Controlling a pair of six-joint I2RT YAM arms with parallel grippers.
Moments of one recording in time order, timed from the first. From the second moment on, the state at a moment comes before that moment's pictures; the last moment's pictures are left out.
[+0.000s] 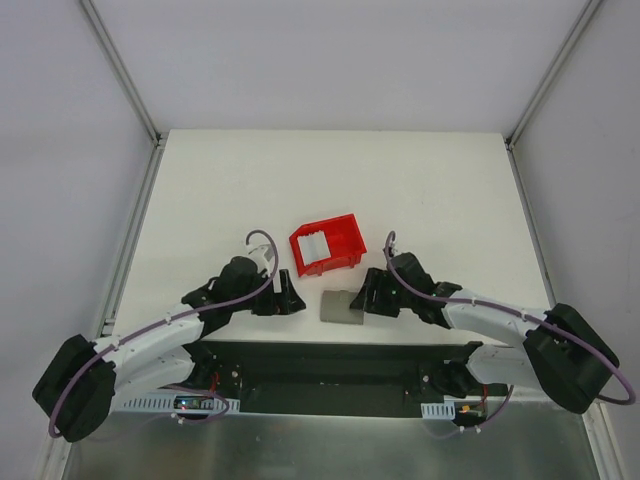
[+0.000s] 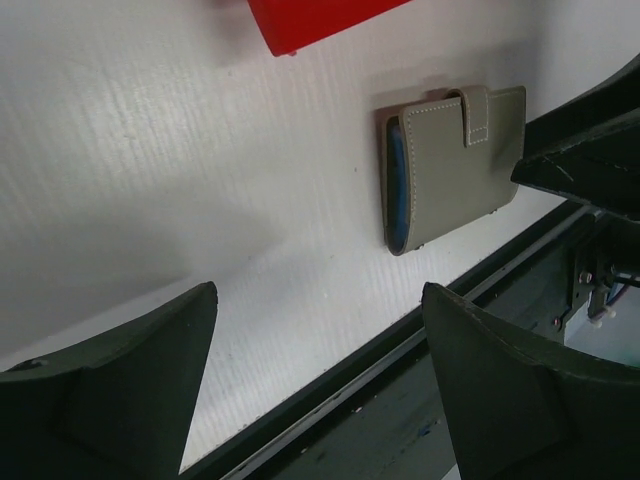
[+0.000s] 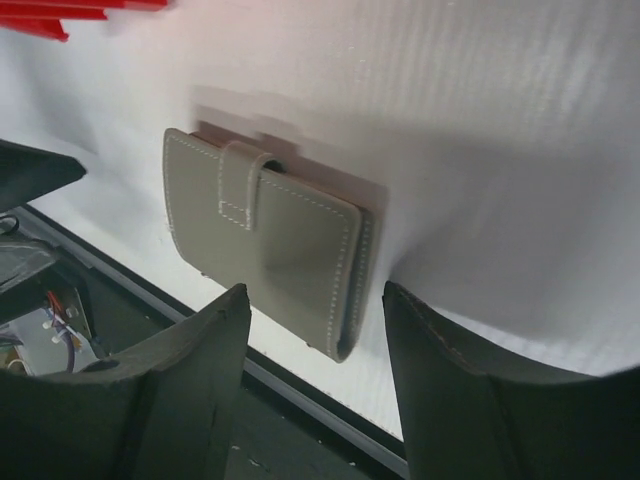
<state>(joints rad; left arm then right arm) -0.65 0.88 0.30 -0.12 0.24 -0.74 0.74 1.18 0.41 -0.08 -0.18 0.86</state>
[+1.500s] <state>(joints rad) -0.83 0.76 0.34 -0.18 -0.11 -0.78 1.10 0.84 0.68 -0.53 0.42 0.66</state>
